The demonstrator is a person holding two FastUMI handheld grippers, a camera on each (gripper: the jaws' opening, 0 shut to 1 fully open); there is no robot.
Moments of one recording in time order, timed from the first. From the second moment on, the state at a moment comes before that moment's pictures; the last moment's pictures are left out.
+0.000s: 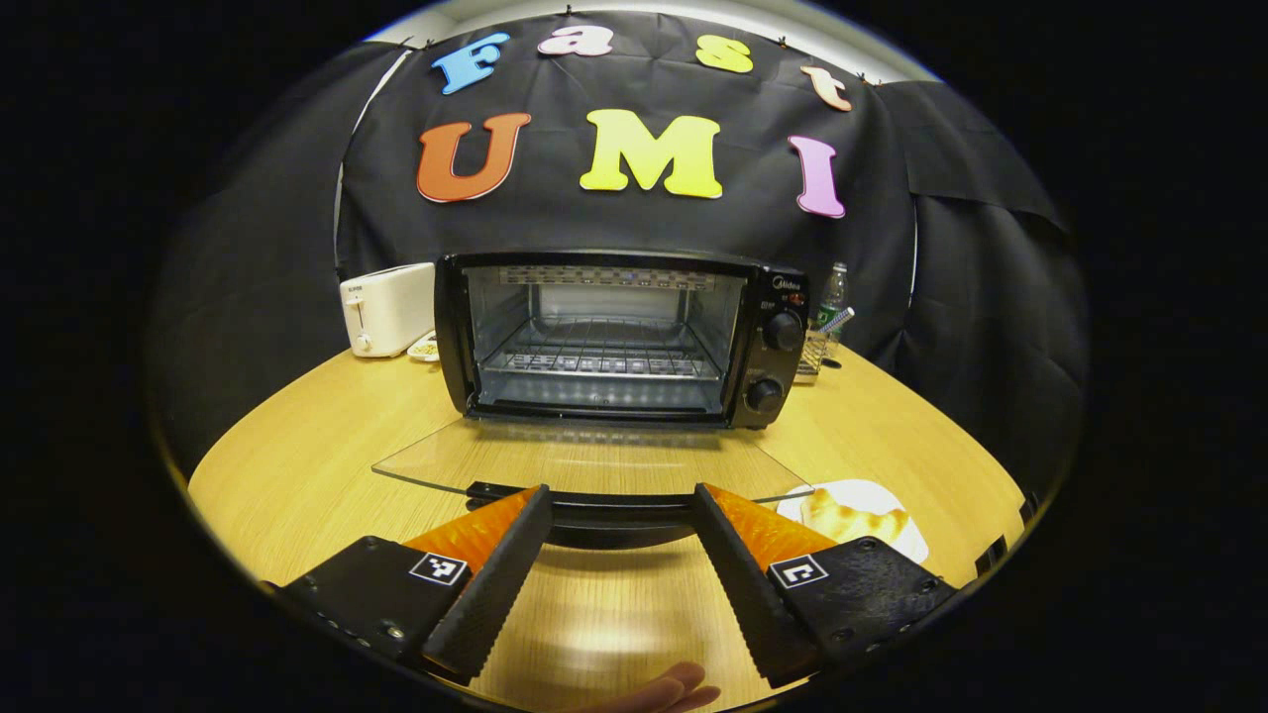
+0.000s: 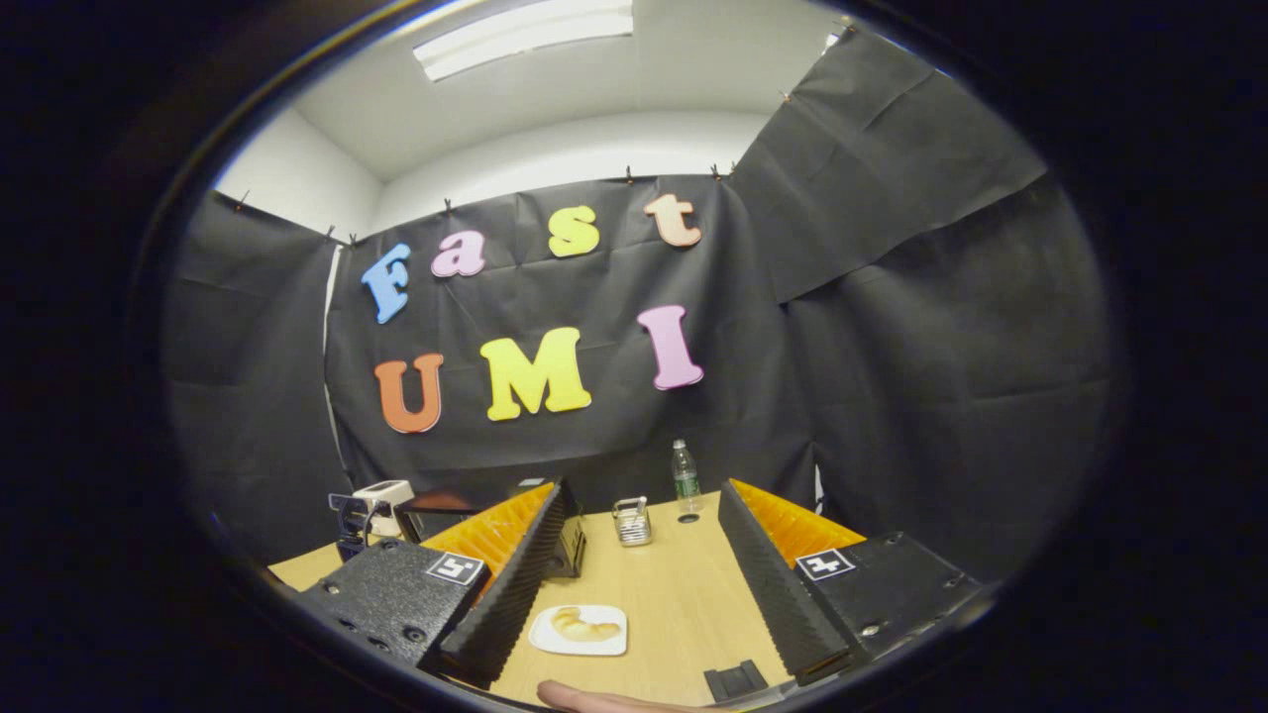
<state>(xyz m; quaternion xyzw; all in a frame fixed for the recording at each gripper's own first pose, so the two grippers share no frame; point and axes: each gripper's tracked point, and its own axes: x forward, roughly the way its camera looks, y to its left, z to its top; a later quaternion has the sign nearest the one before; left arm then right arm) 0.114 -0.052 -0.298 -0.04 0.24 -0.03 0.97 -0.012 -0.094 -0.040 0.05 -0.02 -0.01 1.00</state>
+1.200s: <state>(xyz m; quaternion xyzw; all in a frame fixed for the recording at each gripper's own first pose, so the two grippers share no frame) -0.002 -0.009 -0.107 -0.05 0.07 -0.05 1.00 0.113 -0.045 -0.160 -0.03 0.12 0.17 0.98</state>
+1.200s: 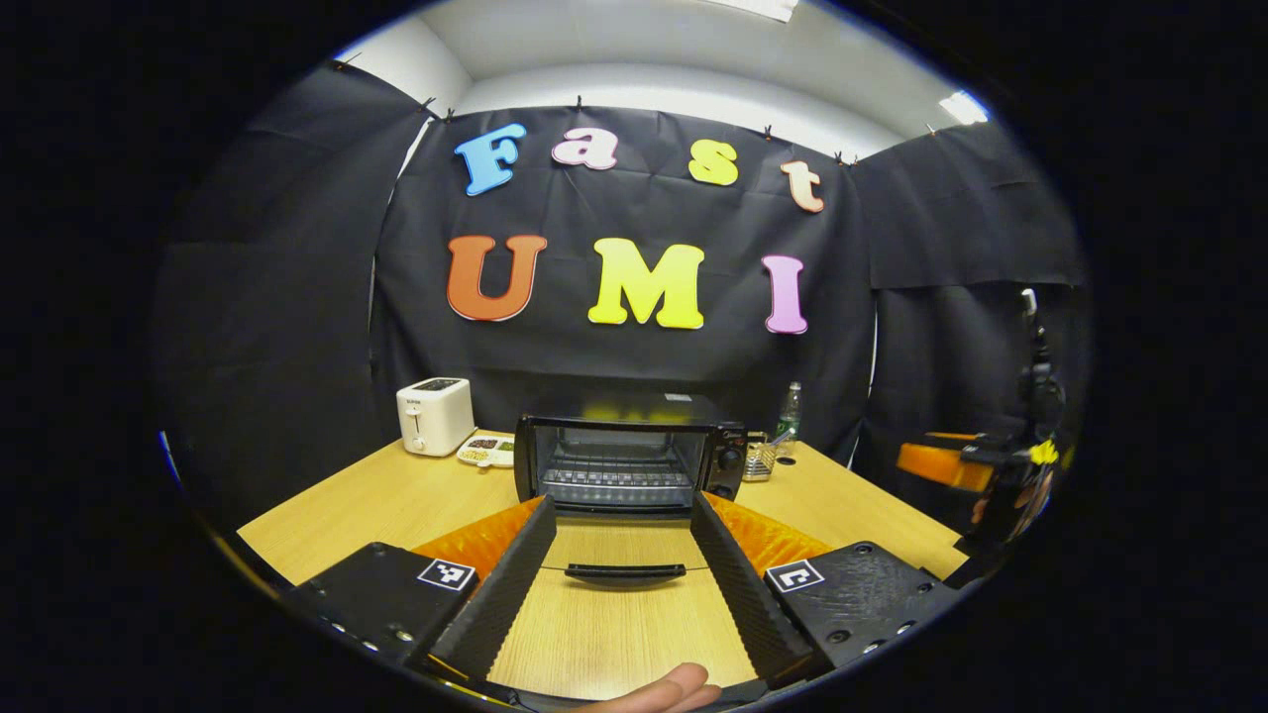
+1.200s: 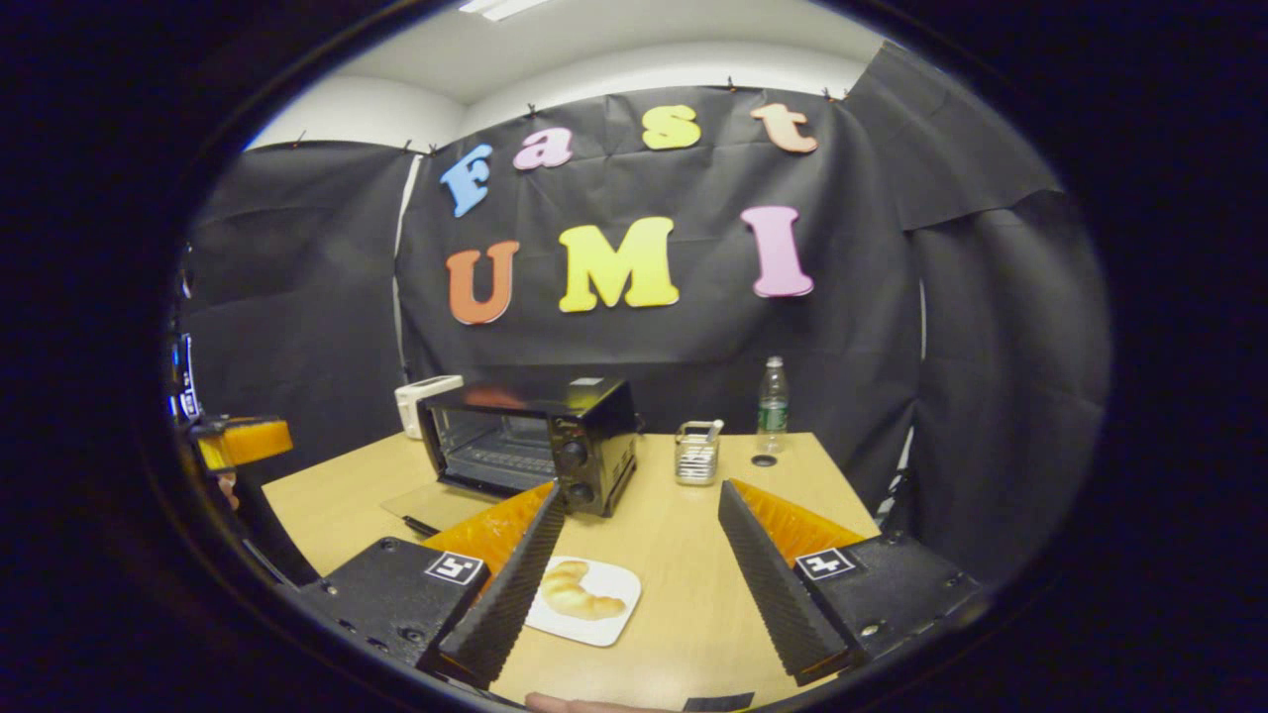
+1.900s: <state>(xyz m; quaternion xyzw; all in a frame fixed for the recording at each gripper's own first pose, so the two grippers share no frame) -0.055 -0.015 -0.079 -0.03 0.03 -0.09 0.99 0.144 0.027 -0.347 -0.09 0.29 0.21 0.93</state>
